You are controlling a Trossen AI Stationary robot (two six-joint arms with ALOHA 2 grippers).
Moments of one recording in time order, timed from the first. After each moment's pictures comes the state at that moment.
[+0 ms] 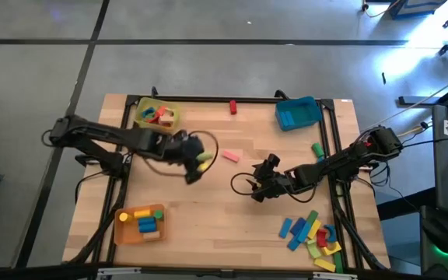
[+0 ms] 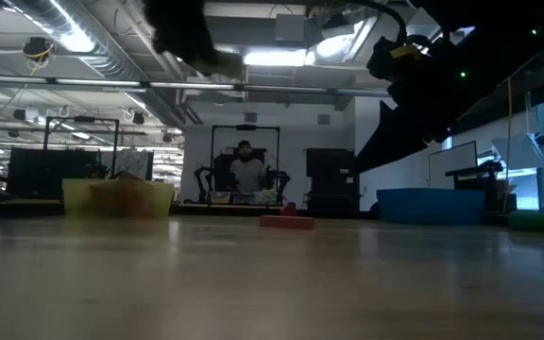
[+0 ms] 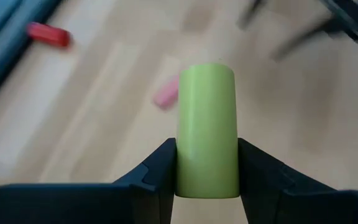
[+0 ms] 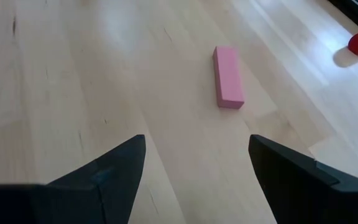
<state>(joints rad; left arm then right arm) -0.13 1.38 1.24 -0.81 -0.33 -0.40 0.33 1.56 0.74 -0.05 0.61 0.47</state>
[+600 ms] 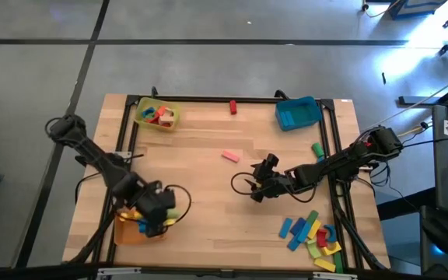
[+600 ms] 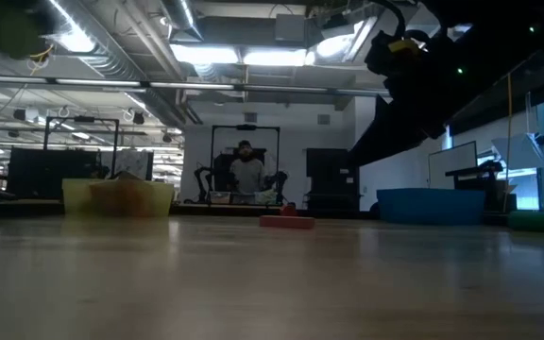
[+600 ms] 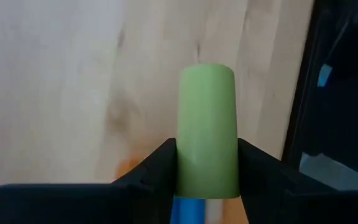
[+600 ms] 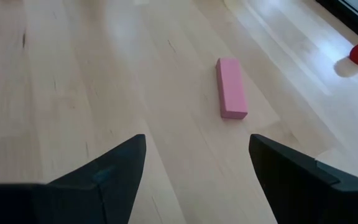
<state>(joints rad) -0.67 1.37 1.10 -0.91 -0.08 -0.88 0.33 1.56 0.74 -0.01 0.62 0.44</state>
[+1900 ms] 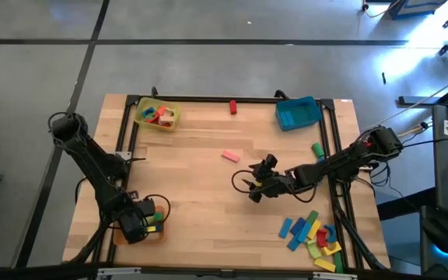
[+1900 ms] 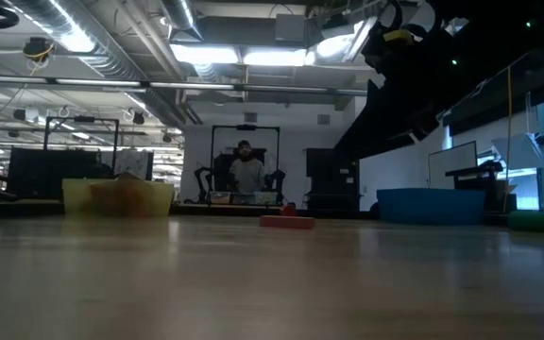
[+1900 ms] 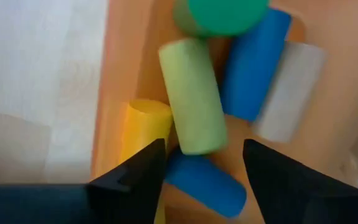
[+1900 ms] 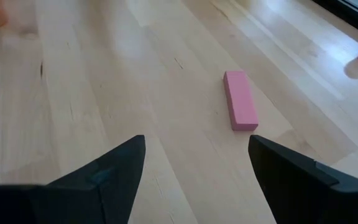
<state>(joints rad) -0.95 1.36 0.79 -0.80 0.02 -1.31 0.33 1.56 0.74 0.06 0.61 0.49</state>
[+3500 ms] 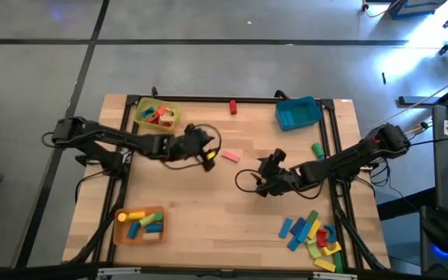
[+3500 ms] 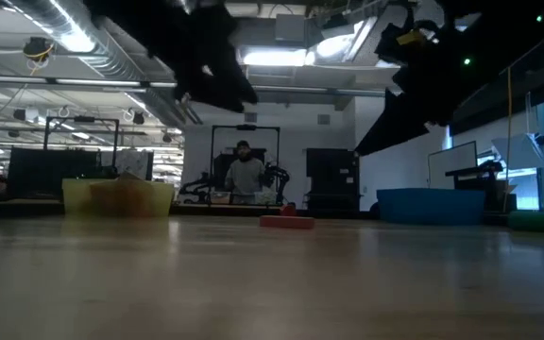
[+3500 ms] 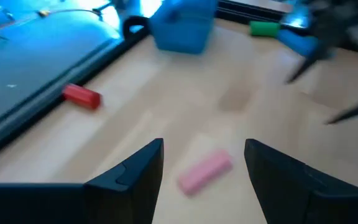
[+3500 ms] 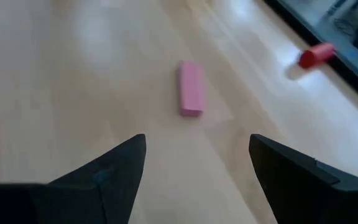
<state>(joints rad) -0.02 1.40 0.85 0.00 -0.50 -0.28 0.33 1.46 0.75 -0.15 0.71 0.44</state>
